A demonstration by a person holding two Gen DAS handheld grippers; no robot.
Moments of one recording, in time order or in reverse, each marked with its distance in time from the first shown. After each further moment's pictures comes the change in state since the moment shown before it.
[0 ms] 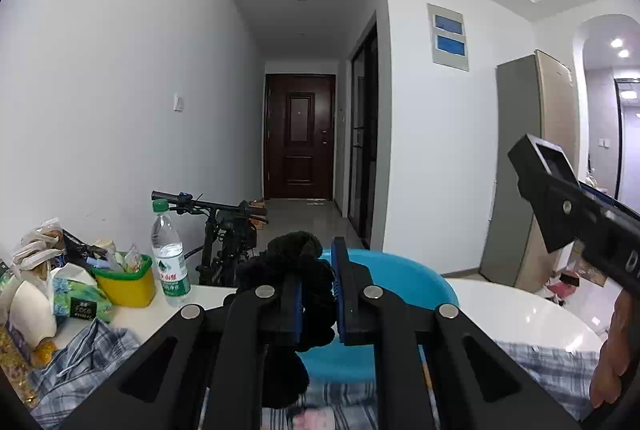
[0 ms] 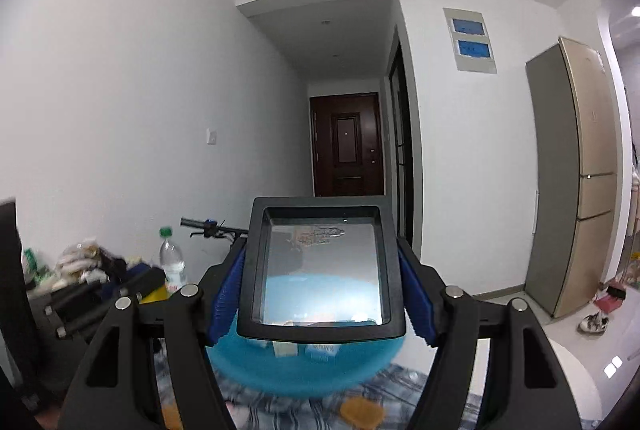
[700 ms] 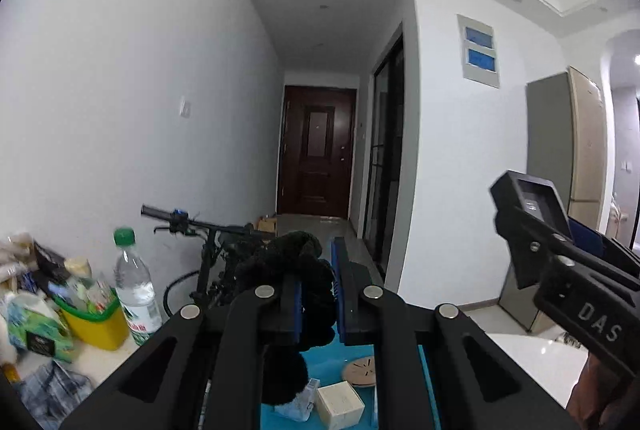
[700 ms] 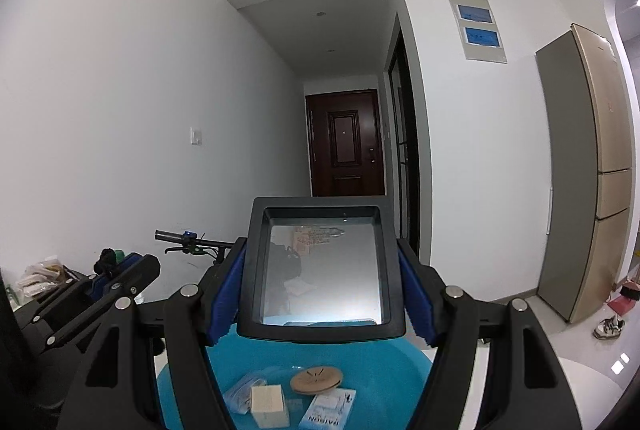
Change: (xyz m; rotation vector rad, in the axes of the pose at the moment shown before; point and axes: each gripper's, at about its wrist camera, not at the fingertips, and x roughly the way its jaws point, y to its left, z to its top) left arm 0.160 0.031 0.028 -0.064 -0.051 0.056; right arm 0.153 0.000 -0.006 -0.011 -0.005 -0.012
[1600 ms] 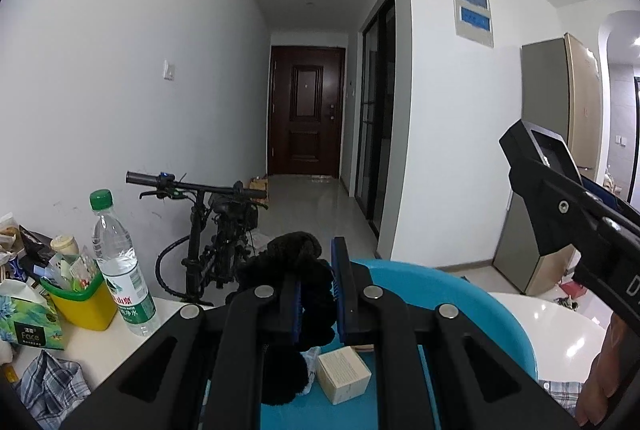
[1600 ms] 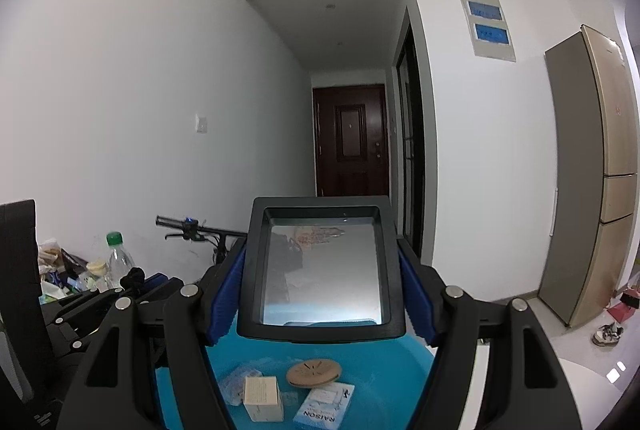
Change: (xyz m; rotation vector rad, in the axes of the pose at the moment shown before) left arm 0.024 -0.005 -0.027 0.055 0.161 -0.037; right arm 0.012 -0.004 -0.007 -0.033 0.052 0.020
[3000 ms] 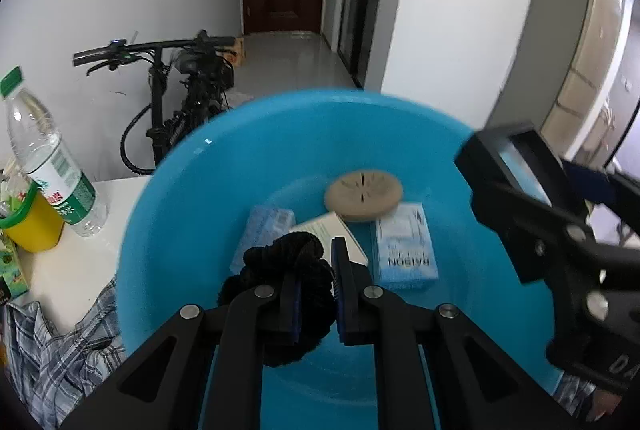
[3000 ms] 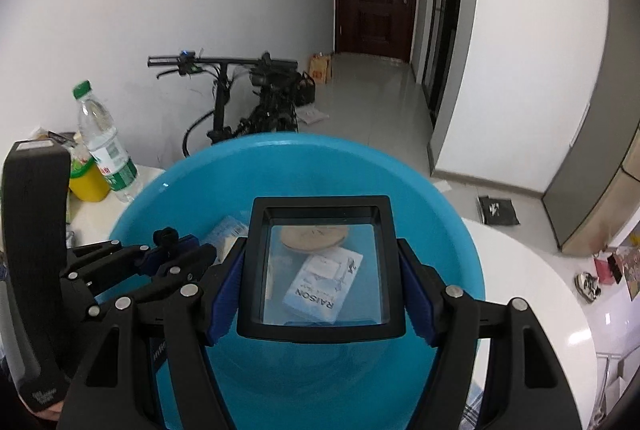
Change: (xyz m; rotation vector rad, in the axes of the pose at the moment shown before) left arm 0.094 -0.017 -0.070 0.024 0.581 -0.080; right arm 0.090 -0.007 -0.065 -0.066 0.648 0.055
